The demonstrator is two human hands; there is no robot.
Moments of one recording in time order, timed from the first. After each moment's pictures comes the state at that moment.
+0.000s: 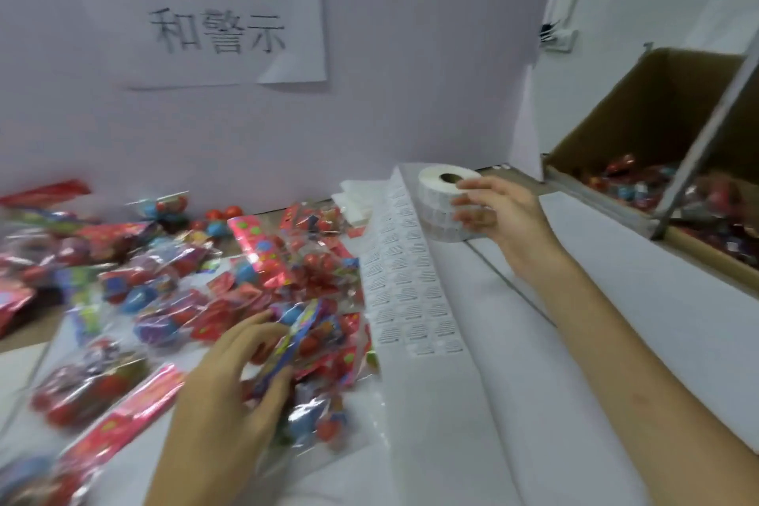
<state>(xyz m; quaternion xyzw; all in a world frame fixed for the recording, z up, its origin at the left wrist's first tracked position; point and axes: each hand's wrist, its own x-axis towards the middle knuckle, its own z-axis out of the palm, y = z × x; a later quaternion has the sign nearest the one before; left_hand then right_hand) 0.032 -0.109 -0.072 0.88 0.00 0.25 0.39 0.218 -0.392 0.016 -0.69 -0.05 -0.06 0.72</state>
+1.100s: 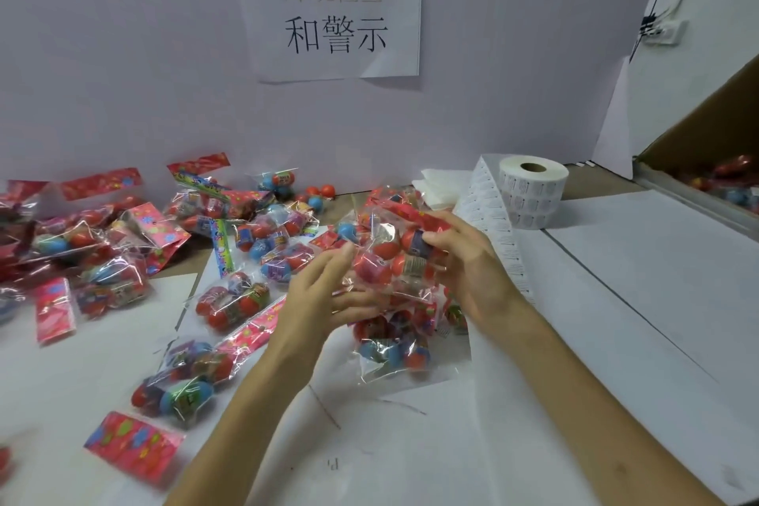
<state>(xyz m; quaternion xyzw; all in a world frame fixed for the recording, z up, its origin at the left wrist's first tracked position) 0.028 -0.096 -0.041 0.63 0.07 0.10 0.77 0.122 -0.274 -0.031 -0.58 -0.20 0.12 0.78</state>
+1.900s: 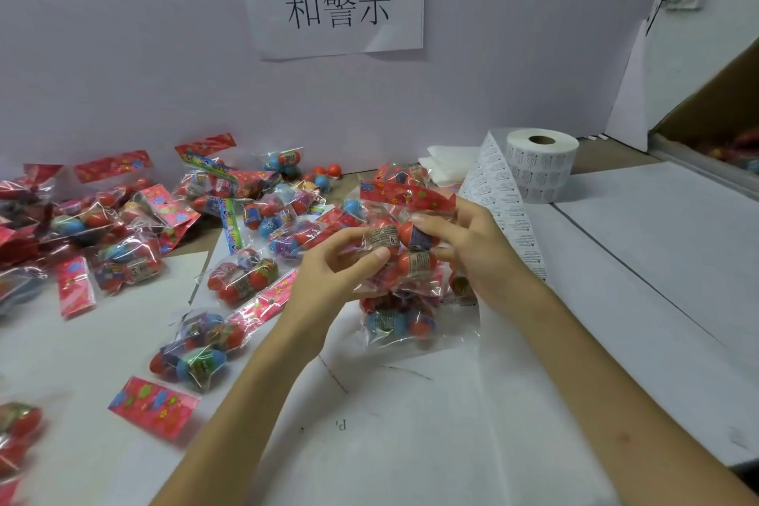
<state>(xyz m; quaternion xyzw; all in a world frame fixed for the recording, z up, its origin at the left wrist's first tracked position) 0.027 -0.097 -0.048 0.70 0.03 0.11 0.70 0.116 -0.273 -0.034 -0.65 -0.20 0.10 0.73</state>
